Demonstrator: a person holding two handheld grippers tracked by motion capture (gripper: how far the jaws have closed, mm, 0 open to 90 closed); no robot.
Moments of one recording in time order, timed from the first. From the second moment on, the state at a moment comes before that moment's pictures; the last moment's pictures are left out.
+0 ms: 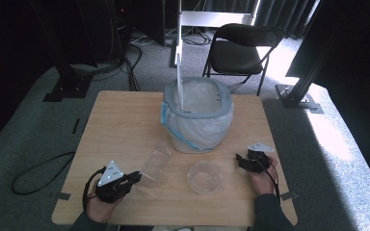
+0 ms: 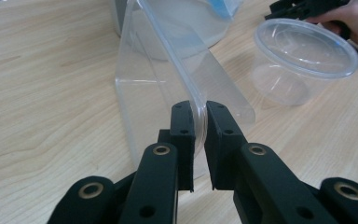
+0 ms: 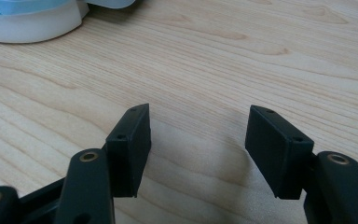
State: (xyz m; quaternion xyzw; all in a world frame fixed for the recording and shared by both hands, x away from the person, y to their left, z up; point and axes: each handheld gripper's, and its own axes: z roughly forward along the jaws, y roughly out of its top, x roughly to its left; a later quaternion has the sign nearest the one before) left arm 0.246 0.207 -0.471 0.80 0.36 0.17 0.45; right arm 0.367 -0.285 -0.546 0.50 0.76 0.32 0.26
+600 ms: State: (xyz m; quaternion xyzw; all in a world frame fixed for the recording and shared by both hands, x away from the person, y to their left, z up) left arm 0.248 0.216 -0.451 0.79 0.34 0.17 0.49; right arm 0.367 -0.285 -0.547 0.50 0.76 0.33 0.26
